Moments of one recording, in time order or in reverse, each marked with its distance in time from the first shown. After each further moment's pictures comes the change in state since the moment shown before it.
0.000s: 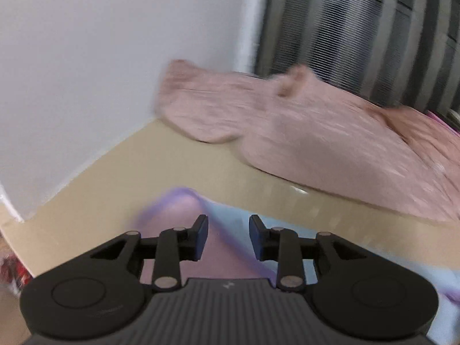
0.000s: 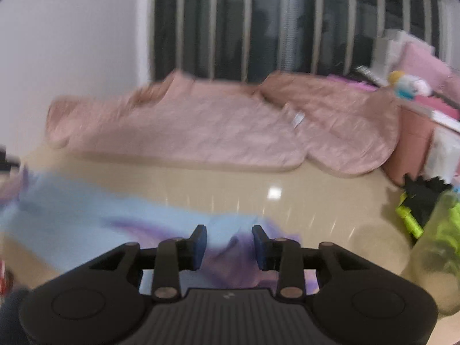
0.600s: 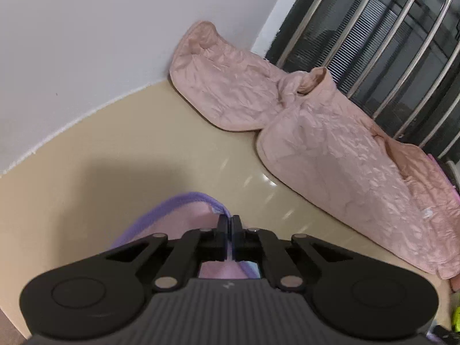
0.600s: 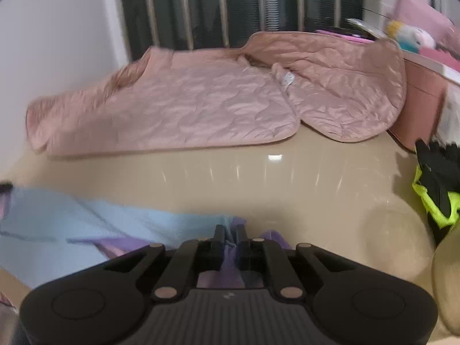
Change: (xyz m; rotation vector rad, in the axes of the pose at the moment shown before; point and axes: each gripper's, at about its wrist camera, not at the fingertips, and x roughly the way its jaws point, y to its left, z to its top) left arm 0.072 0.080 0.029 -0.250 0.081 -0.069; right arm 0.030 -0.027 0.026 0.194 0.079 0.010
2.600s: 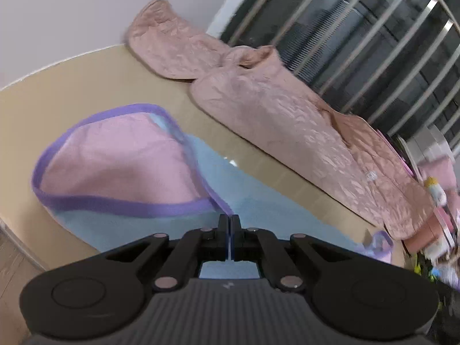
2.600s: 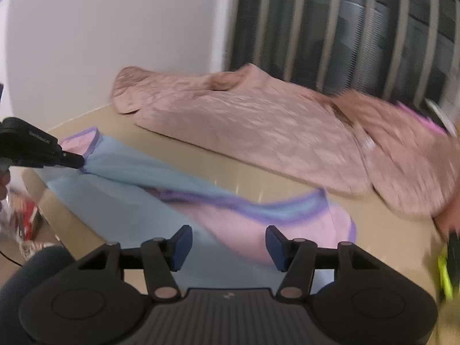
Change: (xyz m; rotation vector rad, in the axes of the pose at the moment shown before) left arm -0.060 -0.044 -0.082 0.033 0.044 -0.191; right arm -0.034 0.082 -0.018 -0.475 -0.060 0.172
